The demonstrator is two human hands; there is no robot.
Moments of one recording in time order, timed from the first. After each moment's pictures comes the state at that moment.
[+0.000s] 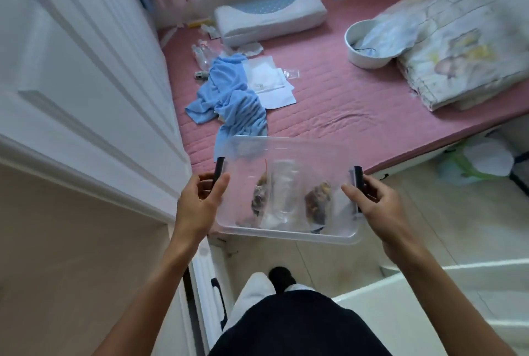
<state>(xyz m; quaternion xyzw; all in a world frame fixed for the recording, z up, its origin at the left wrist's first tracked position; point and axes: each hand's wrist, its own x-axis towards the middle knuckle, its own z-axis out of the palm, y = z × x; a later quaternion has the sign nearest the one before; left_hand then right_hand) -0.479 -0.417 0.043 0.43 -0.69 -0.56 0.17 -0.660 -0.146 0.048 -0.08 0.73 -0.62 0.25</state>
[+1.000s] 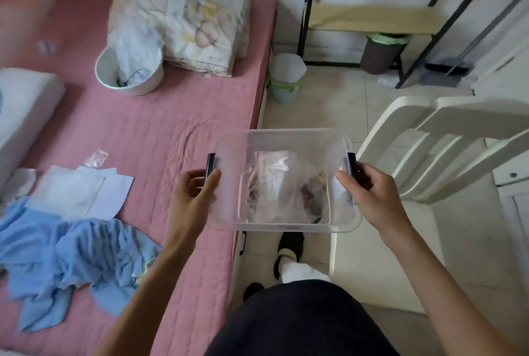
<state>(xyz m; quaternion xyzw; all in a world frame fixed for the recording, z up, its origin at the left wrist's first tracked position) -0.815 -0.331 0.013 0.06 -0.79 -0.59 -0.13 -0.683 -0.032 0.037 0.31 0.75 -0.58 -0.06</state>
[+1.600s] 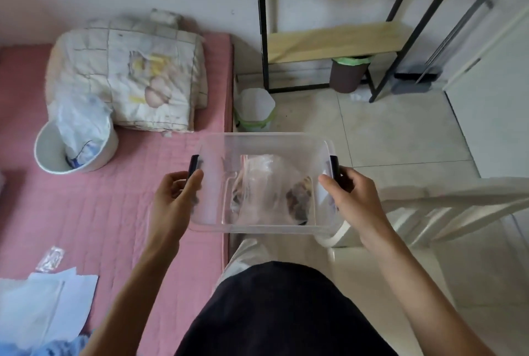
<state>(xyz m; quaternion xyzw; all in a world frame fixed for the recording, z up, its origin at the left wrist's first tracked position) -1.060 -0.148 0.016 0.00 -0.81 -0.56 -0.16 -0.878 0.118 0.033 0.39 0.70 -0.59 -0.08</state>
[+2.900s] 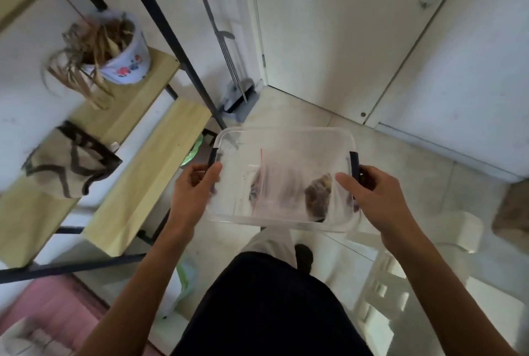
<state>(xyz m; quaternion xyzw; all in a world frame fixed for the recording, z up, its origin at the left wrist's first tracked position) -1.182 0.581 0.035 -0.40 -0.74 -0.34 -0.42 -0.867 0.543 0.055 0.69 0.36 -0.49 -0.39</state>
